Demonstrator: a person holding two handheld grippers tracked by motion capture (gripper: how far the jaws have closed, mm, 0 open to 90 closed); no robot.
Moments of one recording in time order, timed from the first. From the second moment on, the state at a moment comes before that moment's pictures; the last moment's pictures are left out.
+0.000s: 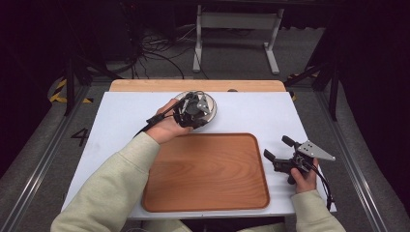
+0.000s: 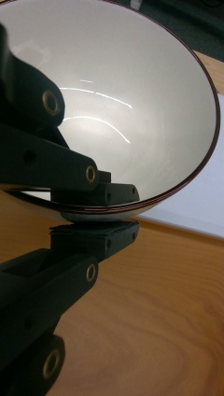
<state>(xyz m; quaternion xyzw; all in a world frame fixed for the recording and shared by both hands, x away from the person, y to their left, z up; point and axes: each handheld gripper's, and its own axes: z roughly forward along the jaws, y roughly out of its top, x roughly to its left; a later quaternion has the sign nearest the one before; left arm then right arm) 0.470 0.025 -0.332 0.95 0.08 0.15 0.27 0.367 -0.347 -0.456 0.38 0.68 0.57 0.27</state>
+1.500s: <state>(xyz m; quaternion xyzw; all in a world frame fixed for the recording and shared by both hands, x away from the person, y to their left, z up) 0.381 0.034 -0.351 0.96 0.01 0.08 0.27 0.368 -0.347 -0.456 0.37 0.68 0.57 0.26</state>
